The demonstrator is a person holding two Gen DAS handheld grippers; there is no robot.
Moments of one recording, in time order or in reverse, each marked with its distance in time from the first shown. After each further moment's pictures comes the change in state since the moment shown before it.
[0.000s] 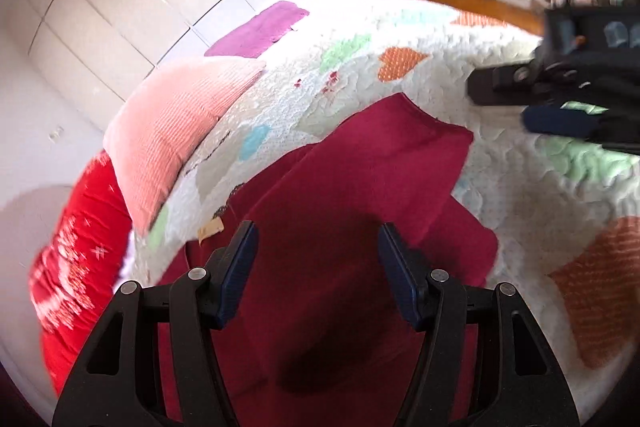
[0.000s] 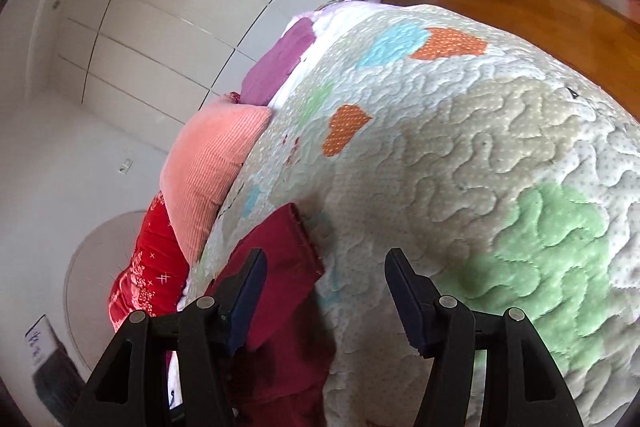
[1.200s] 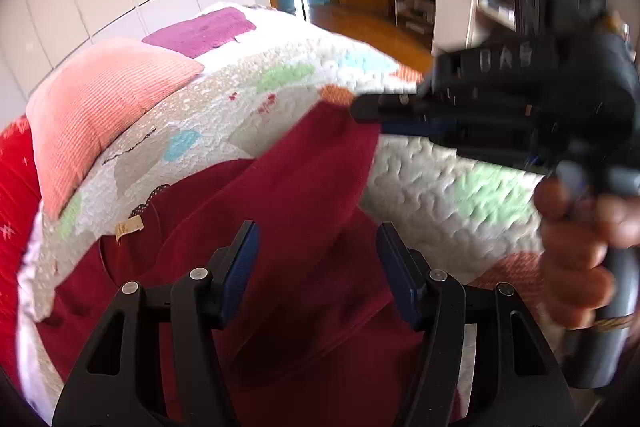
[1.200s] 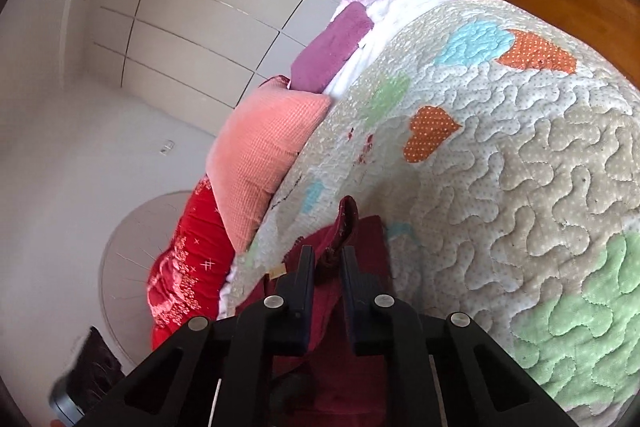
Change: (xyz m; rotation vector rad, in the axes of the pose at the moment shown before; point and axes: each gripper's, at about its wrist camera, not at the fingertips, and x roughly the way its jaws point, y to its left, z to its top) left arm -0.018 0.025 0.002 -0.157 -0.073 -0.403; right arm 0.018 0.037 0.021 -0.039 0.066 0.172
